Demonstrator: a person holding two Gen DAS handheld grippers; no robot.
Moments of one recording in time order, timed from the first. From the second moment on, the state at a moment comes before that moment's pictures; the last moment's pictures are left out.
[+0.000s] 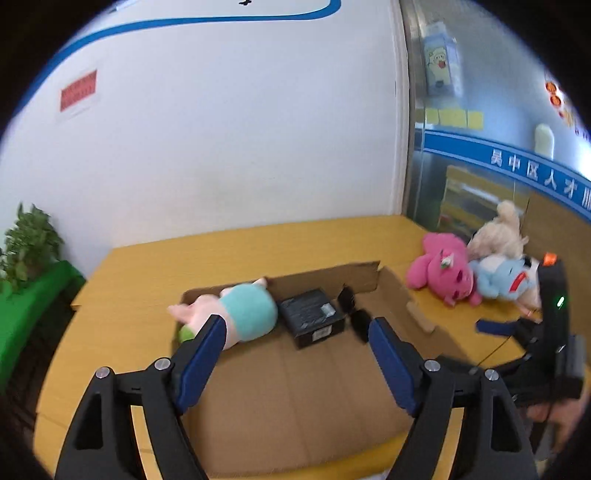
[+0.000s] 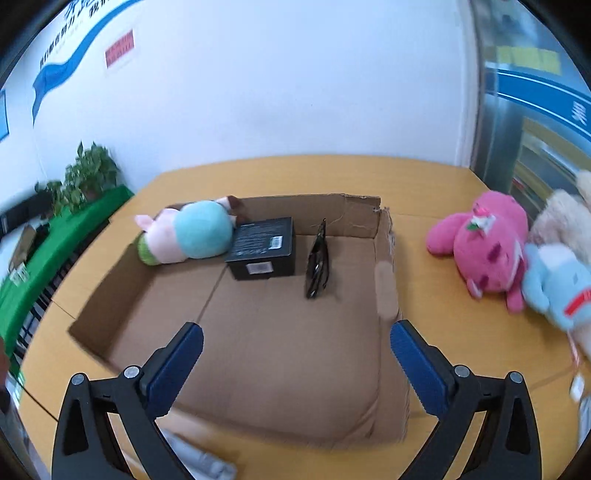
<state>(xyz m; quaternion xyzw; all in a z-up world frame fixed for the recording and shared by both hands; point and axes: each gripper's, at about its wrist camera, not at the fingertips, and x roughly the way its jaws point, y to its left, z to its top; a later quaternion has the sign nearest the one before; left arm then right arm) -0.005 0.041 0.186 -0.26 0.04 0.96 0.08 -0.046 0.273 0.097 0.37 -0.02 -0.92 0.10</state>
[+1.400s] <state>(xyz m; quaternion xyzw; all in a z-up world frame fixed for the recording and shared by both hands) 0.078 0.035 0.042 -0.42 0.01 0.90 0.10 0.064 0.211 -0.042 0.50 -0.04 -0.85 0.16</state>
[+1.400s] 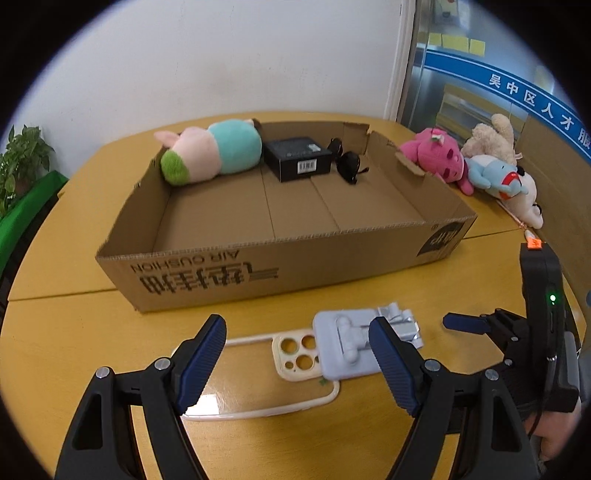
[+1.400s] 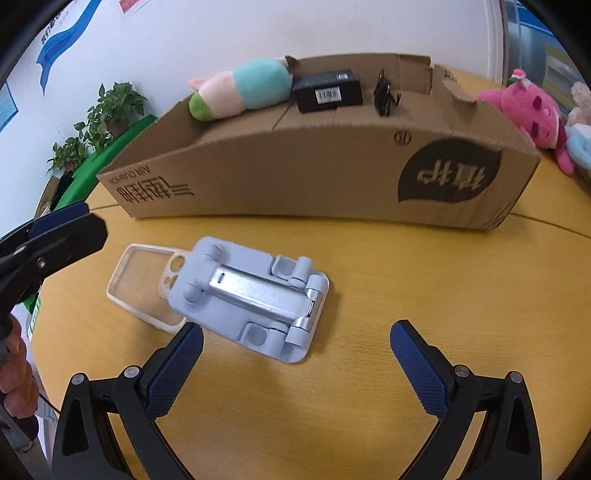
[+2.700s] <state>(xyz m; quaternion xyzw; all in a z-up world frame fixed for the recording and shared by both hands) 0.042 0.066 0.003 -0.49 -0.05 0.85 0.17 0.040 0.248 -0.053 0.47 -0.06 -0.87 0.17</state>
